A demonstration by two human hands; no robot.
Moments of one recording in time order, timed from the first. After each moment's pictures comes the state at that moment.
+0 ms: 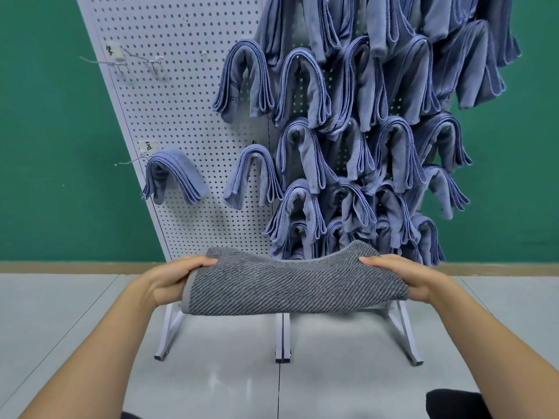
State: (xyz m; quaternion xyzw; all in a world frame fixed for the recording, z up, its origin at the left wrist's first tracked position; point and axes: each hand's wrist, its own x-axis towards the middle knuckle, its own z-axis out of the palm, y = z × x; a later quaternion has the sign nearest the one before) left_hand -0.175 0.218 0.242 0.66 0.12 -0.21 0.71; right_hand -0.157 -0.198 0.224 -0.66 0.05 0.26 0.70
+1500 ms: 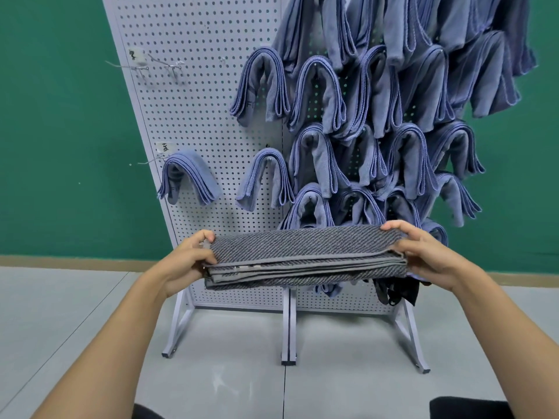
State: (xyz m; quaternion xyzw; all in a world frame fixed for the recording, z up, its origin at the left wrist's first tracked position) left_hand -0.174 0.228 0.249 0.67 -0.01 -0.08 0.74; right_hand -0.162 -0.202 0.264 -0.70 -0.06 0.11 0.71
